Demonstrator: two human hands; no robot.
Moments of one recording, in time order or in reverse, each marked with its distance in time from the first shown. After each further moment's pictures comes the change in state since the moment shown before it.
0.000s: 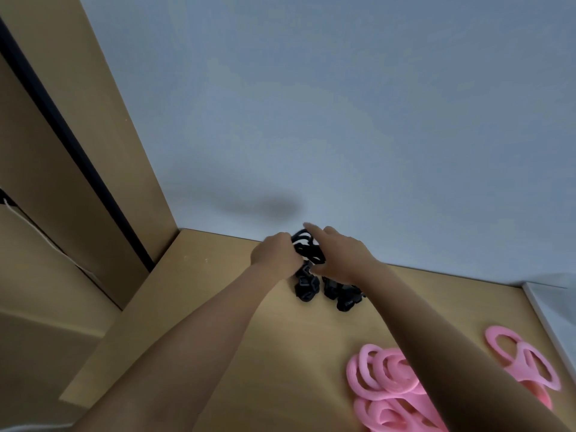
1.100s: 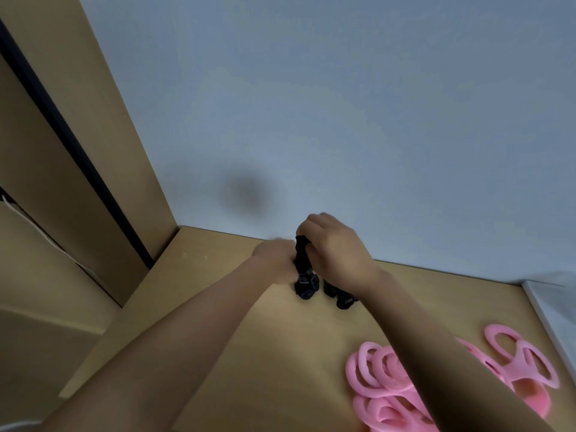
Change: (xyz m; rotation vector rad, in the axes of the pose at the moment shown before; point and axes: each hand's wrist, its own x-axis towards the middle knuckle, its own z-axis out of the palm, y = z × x) left_hand -0.004 -0.002 -0.002 0.315 -0.221 0.215; right_hand -0.020 -0.022 -0.013 0.157 0.575 -0.459
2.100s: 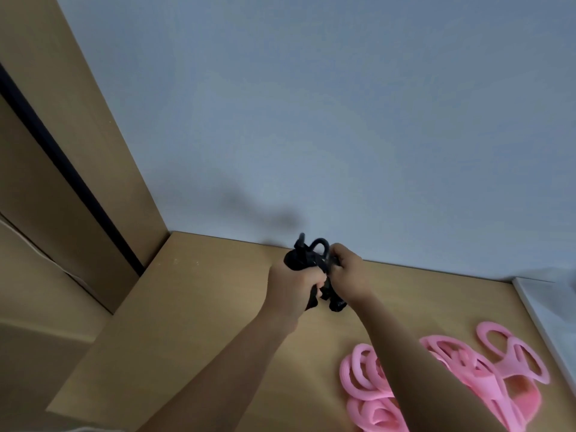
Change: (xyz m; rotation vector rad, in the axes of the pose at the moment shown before) left_hand -0.063 0.059 0.003 -1.557 0.270 -0.259; right_hand -0.051 0.047 0.044 0.535 0.012 0.881
